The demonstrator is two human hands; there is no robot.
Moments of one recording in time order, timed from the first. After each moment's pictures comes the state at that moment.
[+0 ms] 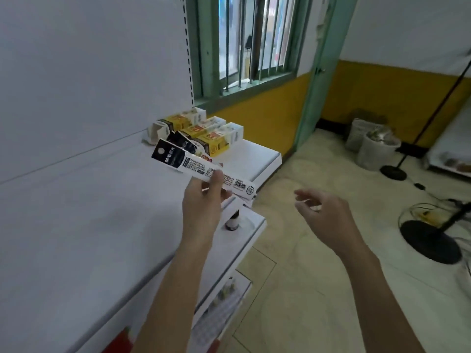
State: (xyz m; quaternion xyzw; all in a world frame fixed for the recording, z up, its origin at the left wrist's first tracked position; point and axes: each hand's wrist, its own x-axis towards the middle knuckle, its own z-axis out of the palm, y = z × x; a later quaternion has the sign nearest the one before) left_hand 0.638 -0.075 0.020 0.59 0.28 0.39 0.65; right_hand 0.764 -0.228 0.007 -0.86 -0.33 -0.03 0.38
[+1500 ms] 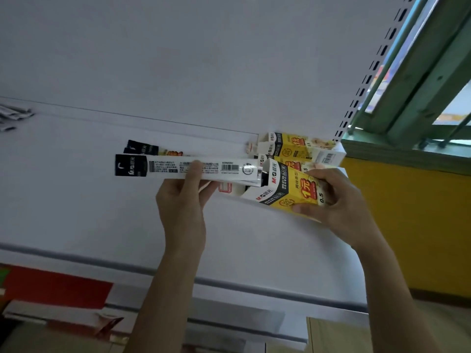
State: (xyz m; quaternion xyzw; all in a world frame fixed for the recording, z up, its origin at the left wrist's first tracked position) left_hand 0.754 -0.010 0.033 0.19 0.40 0.80 0.40; right_hand 0.965 0.055 0.015 -0.45 -0.71 0.32 0.43
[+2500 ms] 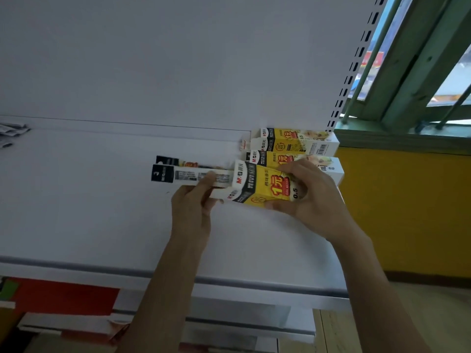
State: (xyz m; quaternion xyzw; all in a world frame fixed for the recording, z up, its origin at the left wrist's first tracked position) left_hand 0.755 0.010 0.011 0.19 0.41 0.73 0.51; right_hand 0.939 0.047 0.019 -0.46 -0.79 0.20 0.36
